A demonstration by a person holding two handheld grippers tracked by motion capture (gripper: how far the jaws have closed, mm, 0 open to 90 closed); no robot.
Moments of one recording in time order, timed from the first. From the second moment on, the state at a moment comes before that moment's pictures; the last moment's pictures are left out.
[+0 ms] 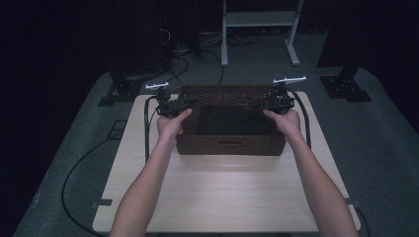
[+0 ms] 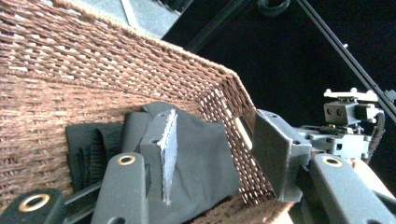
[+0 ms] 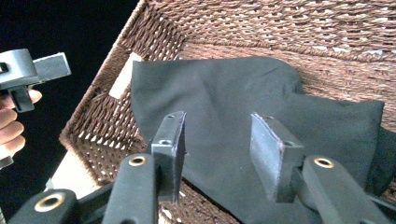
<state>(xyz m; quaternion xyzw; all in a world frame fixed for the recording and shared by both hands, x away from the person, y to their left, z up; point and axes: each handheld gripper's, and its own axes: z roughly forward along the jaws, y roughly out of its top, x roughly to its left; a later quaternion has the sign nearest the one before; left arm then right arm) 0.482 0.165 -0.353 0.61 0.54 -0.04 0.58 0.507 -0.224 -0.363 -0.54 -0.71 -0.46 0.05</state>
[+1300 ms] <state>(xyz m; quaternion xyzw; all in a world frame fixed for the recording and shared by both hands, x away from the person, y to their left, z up) 0.449 0.166 -0.346 0.63 0.50 -0.05 0.59 0.459 -0.244 -0.366 -0.50 -0.73 -0.46 0.06</state>
